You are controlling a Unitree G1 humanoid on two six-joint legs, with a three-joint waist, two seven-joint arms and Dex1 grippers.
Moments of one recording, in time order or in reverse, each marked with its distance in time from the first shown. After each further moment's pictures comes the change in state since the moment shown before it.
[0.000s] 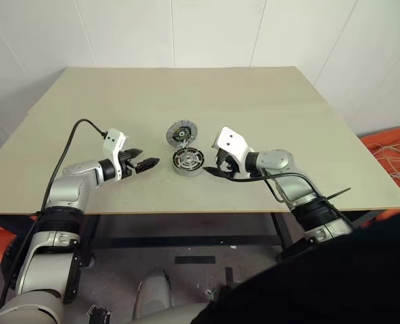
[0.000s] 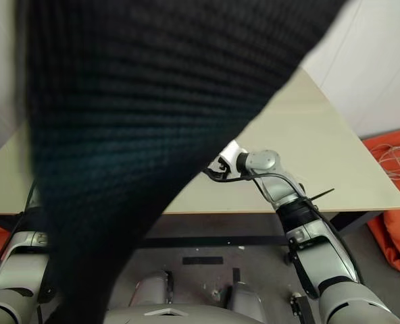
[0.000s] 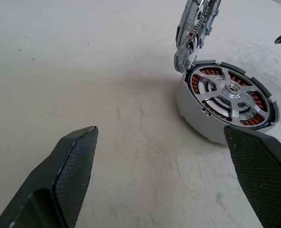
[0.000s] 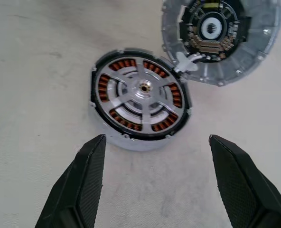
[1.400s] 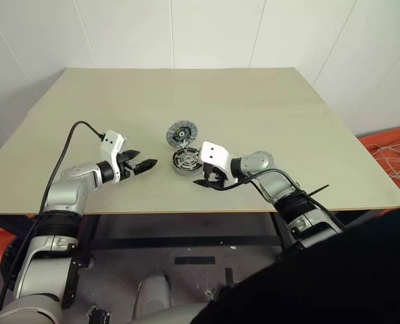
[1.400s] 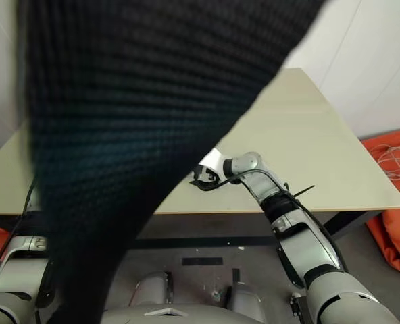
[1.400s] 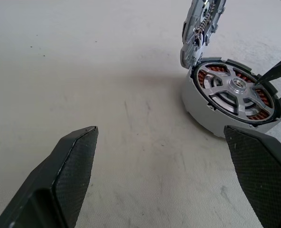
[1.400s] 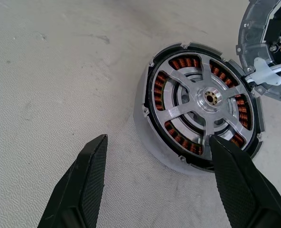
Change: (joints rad) left arm 0.032 0.007 0.008 -0.037 -0.004 0.002 0.028; right arm -0.069 0.100 0.042 0.269 -0.096 -0.177 0.072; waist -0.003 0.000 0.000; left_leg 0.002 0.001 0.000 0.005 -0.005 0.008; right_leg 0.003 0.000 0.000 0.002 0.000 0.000
